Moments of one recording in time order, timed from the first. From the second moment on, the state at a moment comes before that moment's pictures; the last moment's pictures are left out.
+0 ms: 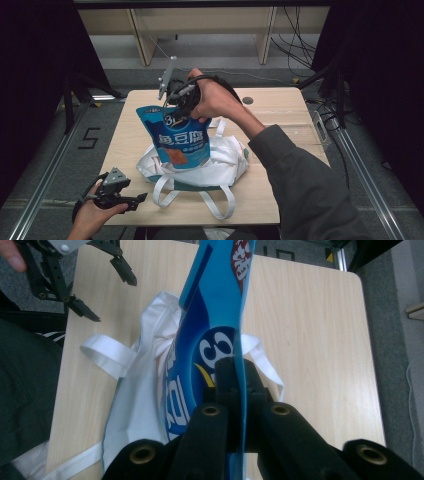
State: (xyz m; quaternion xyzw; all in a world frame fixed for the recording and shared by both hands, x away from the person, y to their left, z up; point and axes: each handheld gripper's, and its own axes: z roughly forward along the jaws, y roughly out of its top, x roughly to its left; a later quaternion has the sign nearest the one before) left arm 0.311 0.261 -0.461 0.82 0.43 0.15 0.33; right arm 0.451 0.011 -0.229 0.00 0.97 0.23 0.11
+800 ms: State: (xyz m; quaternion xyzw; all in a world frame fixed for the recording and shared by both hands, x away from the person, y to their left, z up) left arm 0.314 0.266 -0.460 0.83 0.43 0.16 0.31; right arm 0.467 -0.112 -0.183 0.09 0.96 0.19 0.18
